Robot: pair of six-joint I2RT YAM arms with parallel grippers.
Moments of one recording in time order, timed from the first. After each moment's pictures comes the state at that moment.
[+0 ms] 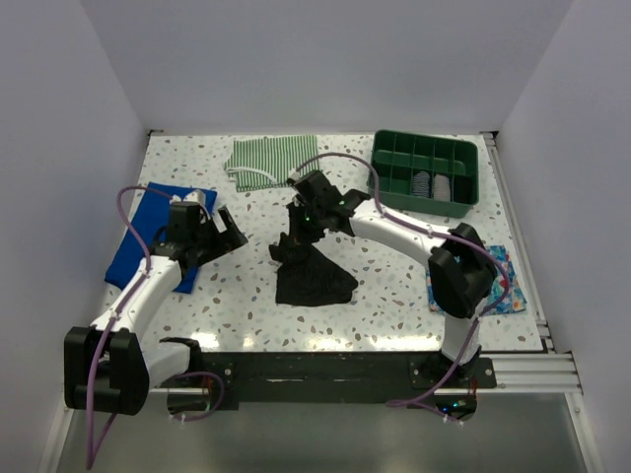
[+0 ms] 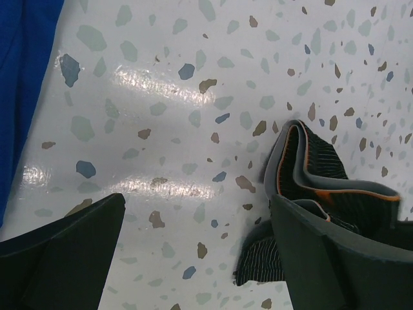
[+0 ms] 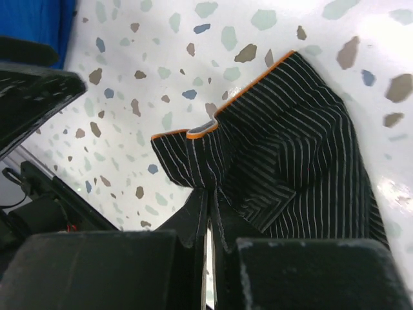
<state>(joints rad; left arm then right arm) -0.09 1.15 0.69 -0.36 0.13 -0.56 0.80 1.91 1.51 -0.50 -0.18 0.55</state>
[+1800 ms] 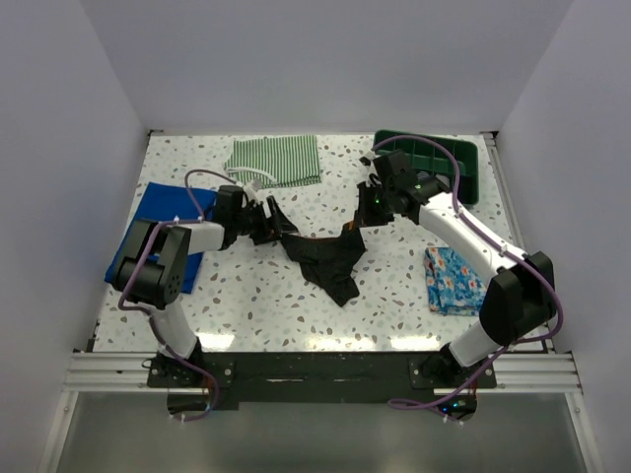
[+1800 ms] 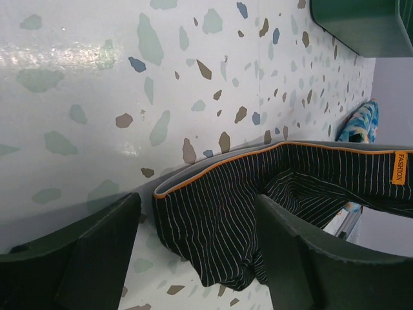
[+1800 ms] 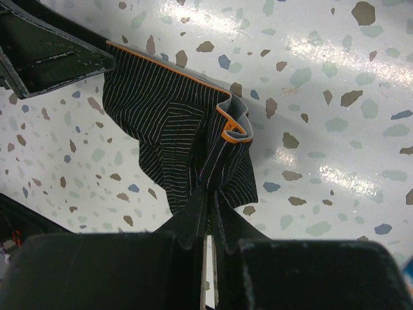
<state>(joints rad) -0.24 1.80 0.85 0.24 0.56 -0.65 0.48 1.57 1.34 -0.69 -0.15 0.35</state>
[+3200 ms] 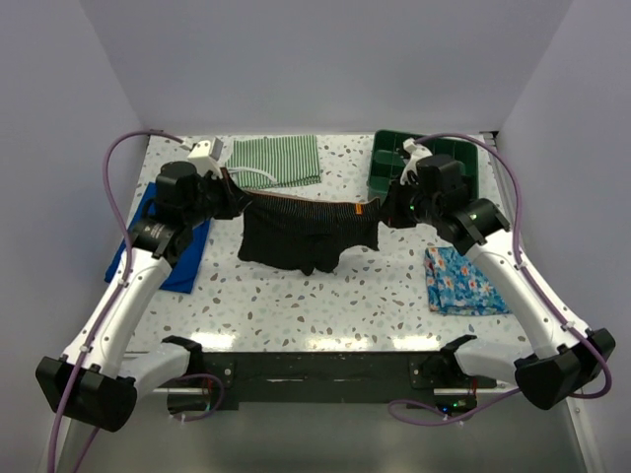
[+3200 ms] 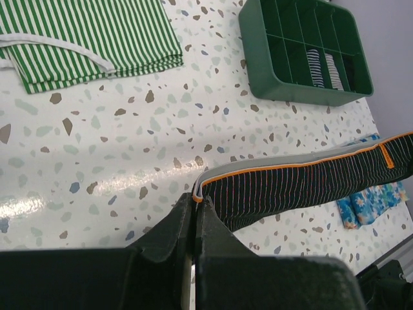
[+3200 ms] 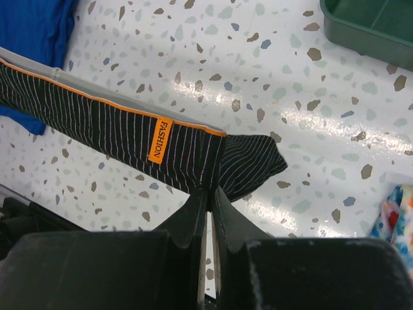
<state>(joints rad) -0.26 1.07 1.08 -0.42 0.22 -0.39 0.46 1.20 1.29 -0.75 -0.07 0.37</state>
